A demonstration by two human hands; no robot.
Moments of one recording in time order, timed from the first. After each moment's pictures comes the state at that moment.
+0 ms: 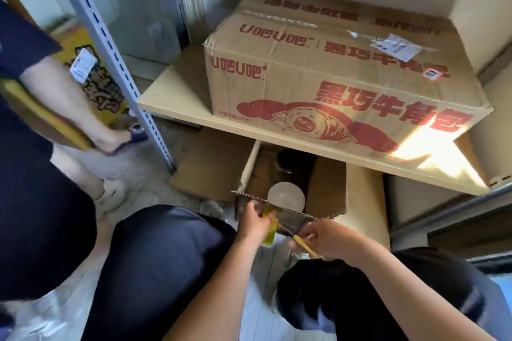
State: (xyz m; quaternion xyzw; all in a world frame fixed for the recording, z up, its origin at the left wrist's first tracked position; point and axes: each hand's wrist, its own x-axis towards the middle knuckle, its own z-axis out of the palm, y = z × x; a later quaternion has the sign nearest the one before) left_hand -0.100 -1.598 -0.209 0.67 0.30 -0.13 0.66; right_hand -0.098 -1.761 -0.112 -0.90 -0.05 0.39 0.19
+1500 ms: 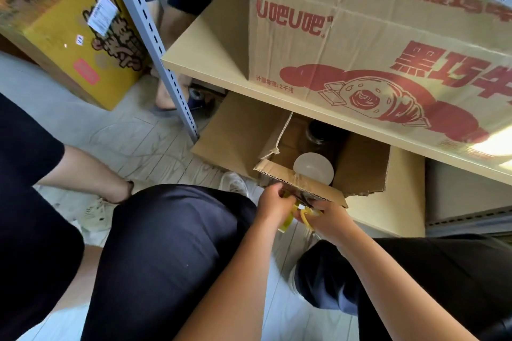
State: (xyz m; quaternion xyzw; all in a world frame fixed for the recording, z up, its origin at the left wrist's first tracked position) left_hand -0.098 -1.571 -0.224 0.73 0.29 -0.17 0.59; right_hand -0.087 -1.703 -0.198 -0.90 0.07 0.32 0.28
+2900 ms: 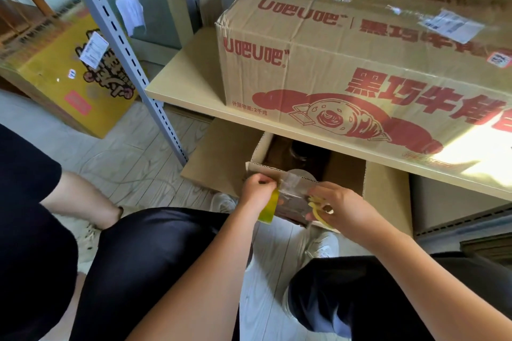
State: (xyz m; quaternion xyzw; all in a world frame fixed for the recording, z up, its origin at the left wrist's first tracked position) left_hand -0.043 -1.559 -0.196 0.67 0.33 -0.13 0.65; right_hand -0.043 -1.762 -0.138 -0.92 -0.28 0.17 0.20
